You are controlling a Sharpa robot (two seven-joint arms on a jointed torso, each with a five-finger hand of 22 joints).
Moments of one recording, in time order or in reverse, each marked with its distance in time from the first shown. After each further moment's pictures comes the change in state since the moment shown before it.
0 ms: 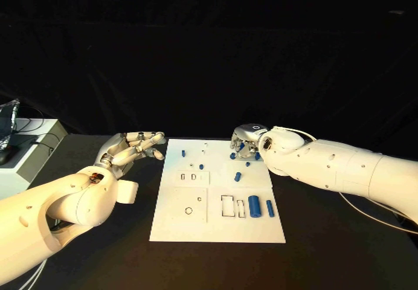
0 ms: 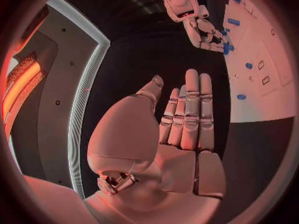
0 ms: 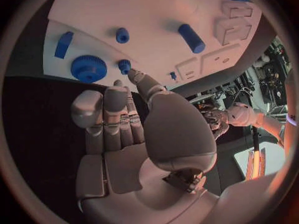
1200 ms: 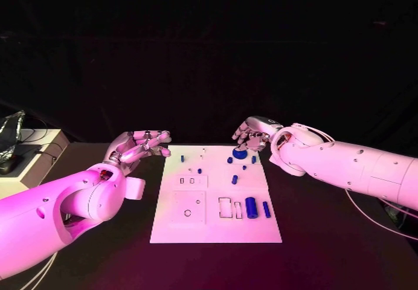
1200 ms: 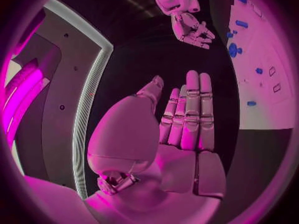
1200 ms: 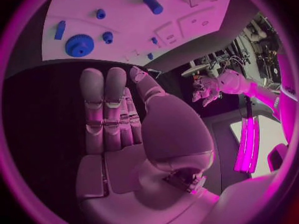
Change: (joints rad) left arm 0.000 0.014 -0.017 -0.029 0.008 -0.010 0.029; left_hand 0.003 0.003 0.006 0.005 0.000 0.000 0.000 0.000 0.000 0.000 0.000 0.000 -0.001 0.041 0.009 -0.171 -0.065 0.000 0.046 0.004 -0.131 -0.052; right arm 0.019 -0.069 0.005 0.091 0.246 -0.112 0.119; right_hand 0.000 0.035 -0.167 -0.001 0.000 -0.041 -0.002 0.000 -0.002 -0.004 -0.007 0.000 0.000 0.043 -0.015 -0.245 -0.079 -0.026 -0.012 -0.024 -0.086 -0.348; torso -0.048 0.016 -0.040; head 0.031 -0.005
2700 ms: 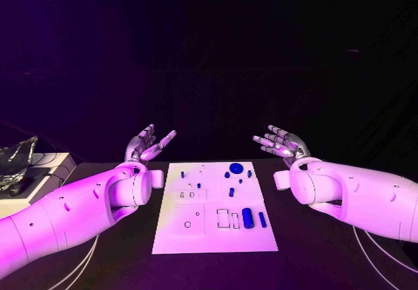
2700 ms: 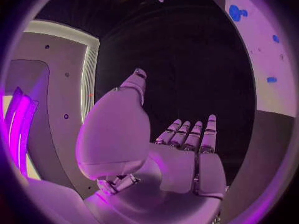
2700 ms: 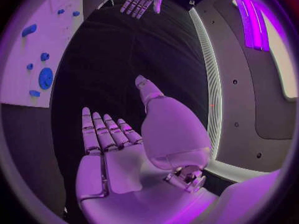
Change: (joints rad) left arm 0.005 0.207 -0.035 -0.311 0.097 -0.248 0.055; left_hand -0.051 -0.224 -0.034 0.205 0.003 -0.848 -0.027 -0.048 -0.042 -0.975 0.021 -0.046 -0.041 -1.152 0.159 -0.242 -0.287 -0.031 -0.709 0.222 -0.580 -0.254; right arm -0.088 -0.131 -0.001 0.234 1.272 -0.196 0.327; right_hand -0.034 0.060 -0.045 0.127 -0.022 -0.841 0.006 -0.047 -0.042 -0.875 0.191 -0.035 -0.033 -1.100 0.292 -0.761 -0.439 -0.031 -0.955 0.324 -0.882 -0.623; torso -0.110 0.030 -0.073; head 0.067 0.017
